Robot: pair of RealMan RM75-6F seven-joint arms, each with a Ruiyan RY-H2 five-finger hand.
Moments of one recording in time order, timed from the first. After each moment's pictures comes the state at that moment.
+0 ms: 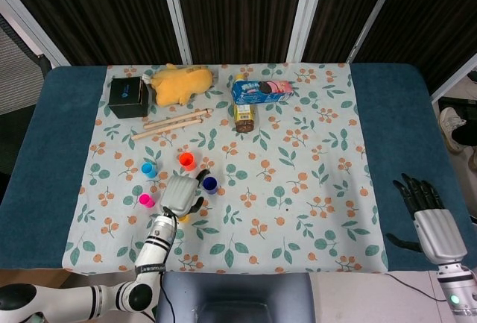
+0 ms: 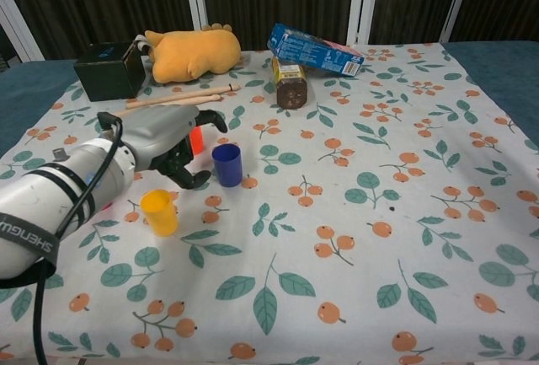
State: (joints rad) left arm -0.71 -1.81 -0.28 -1.51 0.93 1.12 0.74; right arm 0.10 -1.09 0.01 -1.59 -1.58 1.46 0.03
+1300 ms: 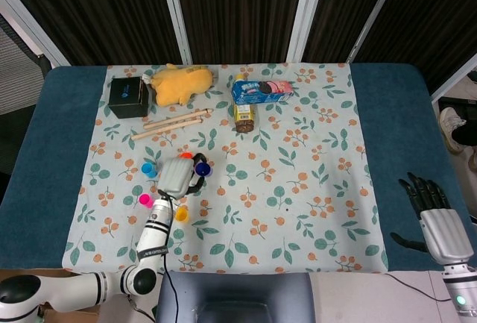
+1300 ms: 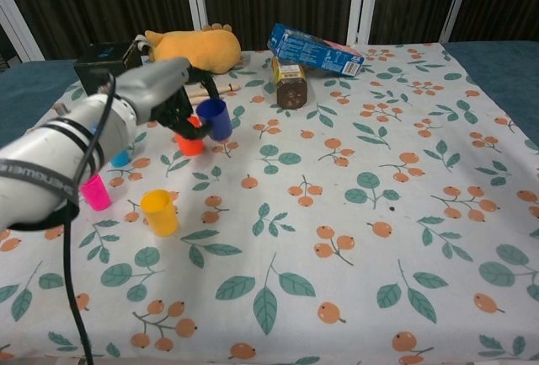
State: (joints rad) left arm -0.78 -1.79 -0.36 -1.44 0.93 1.15 0.57; right arm 0.09 -1.07 0.02 -1.59 -1.57 1.46 0.06
